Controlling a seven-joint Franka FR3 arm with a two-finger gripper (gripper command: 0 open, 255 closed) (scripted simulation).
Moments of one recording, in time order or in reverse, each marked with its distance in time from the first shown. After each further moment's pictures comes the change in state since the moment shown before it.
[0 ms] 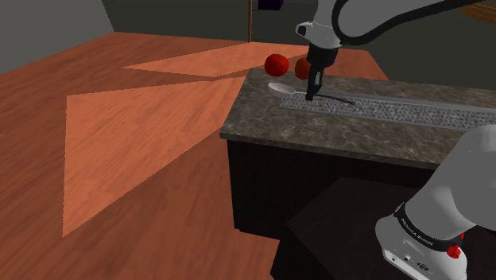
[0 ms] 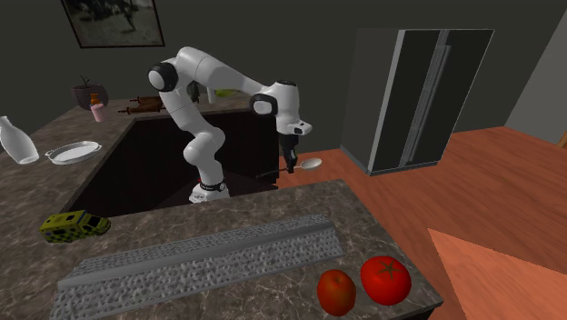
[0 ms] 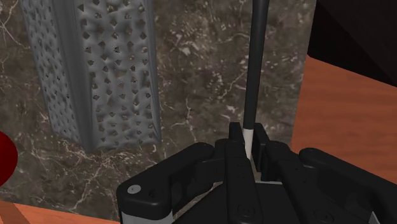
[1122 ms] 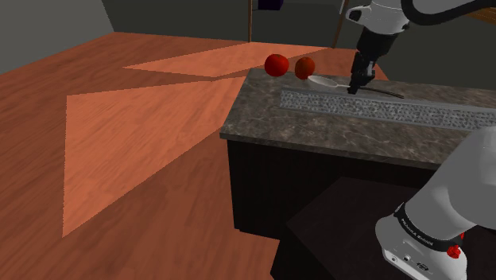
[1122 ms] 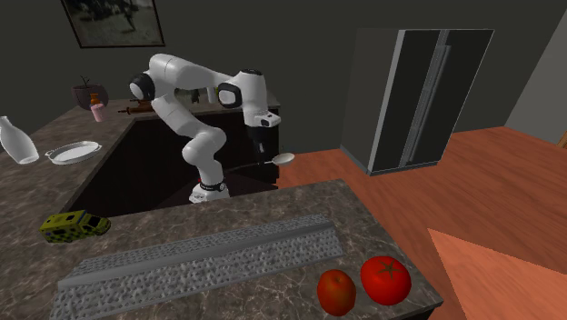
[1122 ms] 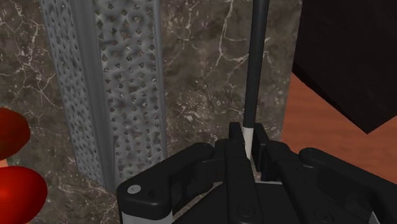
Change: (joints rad) arm -0.082 -0.346 -0.079 -0.127 -0.070 -0.205 -0.126
